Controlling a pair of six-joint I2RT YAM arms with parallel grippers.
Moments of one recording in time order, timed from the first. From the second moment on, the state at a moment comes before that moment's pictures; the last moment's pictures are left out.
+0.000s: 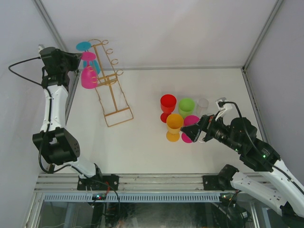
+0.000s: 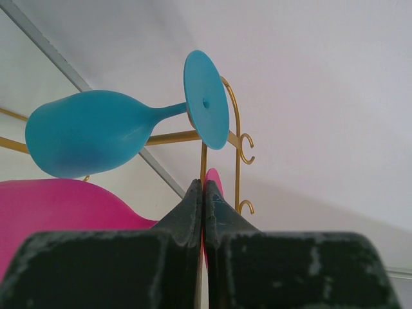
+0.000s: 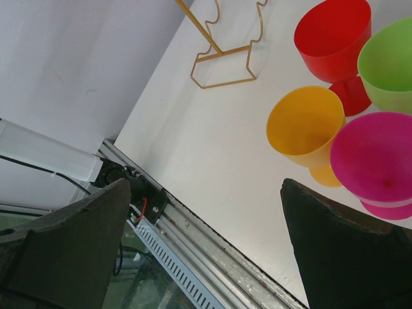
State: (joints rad) left arm 0.23 1.60 1.63 -0.25 0.17 -1.09; right arm 0.76 0.59 0.92 -0.60 -0.03 0.63
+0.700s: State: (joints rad) left arm 0.23 1.57 1.63 -0.25 0.12 -1.05; right arm 0.76 0.59 0.92 -0.62 -0.03 0.63
